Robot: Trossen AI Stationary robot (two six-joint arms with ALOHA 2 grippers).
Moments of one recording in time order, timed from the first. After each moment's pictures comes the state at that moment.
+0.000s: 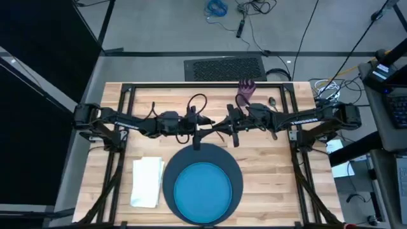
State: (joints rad) left arm 0.03 1.55 0.81 0.70 -0.03 -0.12; right arm -0.14 1.36 0.68 0.57 -0.24 0.21
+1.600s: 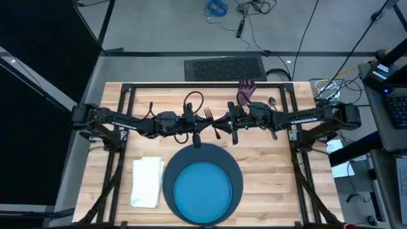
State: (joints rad) left arm 0.03 1.50 0.81 0.69 -0.18 -0.03; right arm -0.14 1.36 0.68 0.60 -0.22 0.22
